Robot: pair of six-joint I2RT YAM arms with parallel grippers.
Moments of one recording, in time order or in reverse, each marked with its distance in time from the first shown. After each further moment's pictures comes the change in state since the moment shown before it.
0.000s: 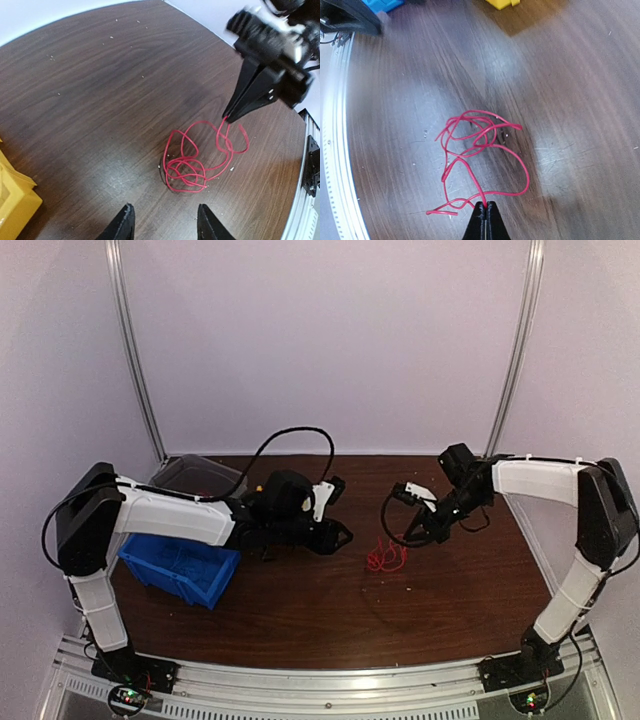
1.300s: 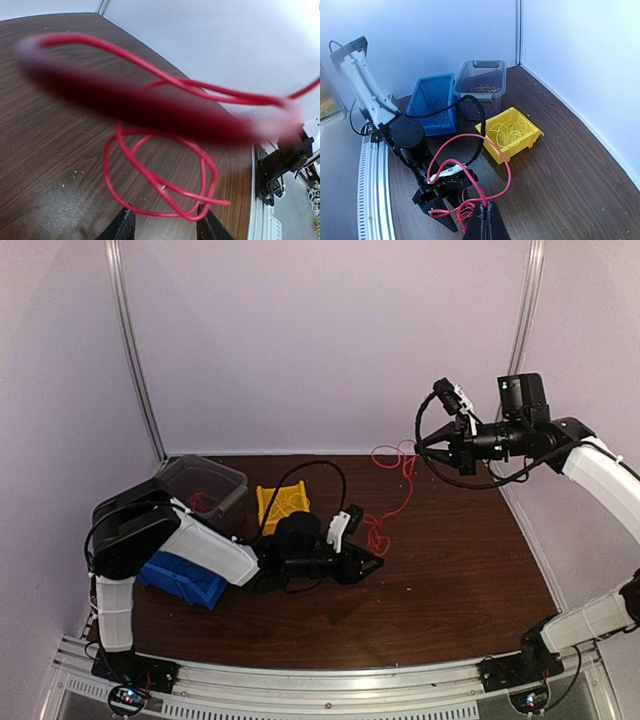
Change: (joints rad) left arm -0.106 0.207 -0.132 0.631 0.155 -0.177; right arm 0.015 -0.460 0.187 0.109 -0.140 0.336
